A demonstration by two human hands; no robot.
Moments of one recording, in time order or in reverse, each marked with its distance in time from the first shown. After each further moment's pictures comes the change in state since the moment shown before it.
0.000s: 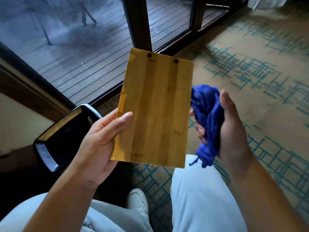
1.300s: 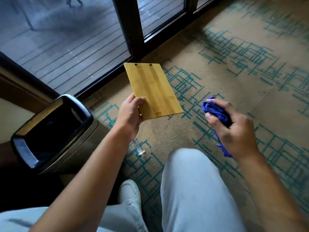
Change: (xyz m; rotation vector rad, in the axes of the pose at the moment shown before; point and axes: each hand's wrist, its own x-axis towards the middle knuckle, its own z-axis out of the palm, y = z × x) left_hand 0.130 -0.098 0.012 0.078 0.293 -0.115; right_hand 0.002 0.038 -0.110 -0.957 0.199 -0.340
